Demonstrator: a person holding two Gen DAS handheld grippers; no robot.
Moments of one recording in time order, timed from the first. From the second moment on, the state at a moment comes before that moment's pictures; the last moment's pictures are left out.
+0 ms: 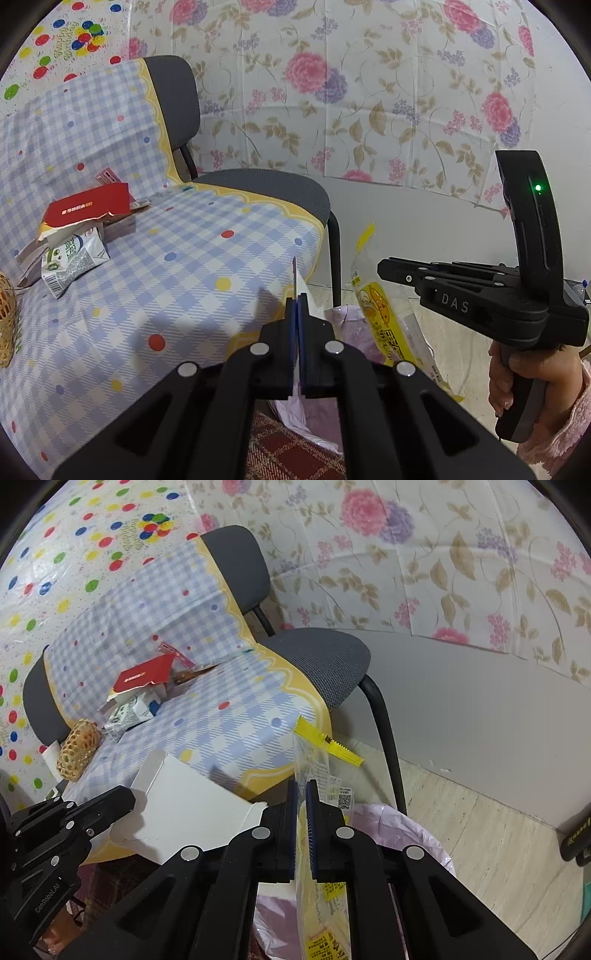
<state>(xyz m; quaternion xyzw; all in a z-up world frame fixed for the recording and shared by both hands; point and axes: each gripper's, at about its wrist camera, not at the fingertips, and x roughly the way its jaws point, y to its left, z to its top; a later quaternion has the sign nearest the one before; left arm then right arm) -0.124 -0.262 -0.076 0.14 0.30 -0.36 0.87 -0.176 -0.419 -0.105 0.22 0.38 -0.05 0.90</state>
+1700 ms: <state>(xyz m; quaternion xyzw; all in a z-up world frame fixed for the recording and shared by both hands) 0.004 -0.002 -0.018 0.00 0.29 -0.02 0.96 -0.022 -0.265 -0.024 0.03 0.35 0.03 0.94</state>
